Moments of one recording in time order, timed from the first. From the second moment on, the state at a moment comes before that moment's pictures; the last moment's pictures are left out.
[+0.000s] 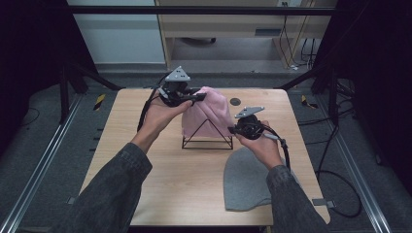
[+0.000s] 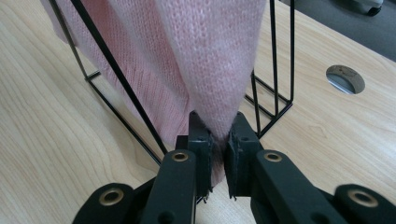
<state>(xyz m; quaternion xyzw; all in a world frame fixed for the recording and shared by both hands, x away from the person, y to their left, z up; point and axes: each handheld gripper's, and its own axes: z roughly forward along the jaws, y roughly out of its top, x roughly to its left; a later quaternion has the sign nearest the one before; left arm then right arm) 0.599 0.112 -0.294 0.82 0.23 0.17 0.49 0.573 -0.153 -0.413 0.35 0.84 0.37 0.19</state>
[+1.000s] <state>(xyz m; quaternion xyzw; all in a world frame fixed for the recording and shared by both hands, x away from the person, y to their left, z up) 0.594 0.103 -0.312 0.83 0.22 0.17 0.48 0.568 -0.162 -0.430 0.36 0.83 0.37 0.19</state>
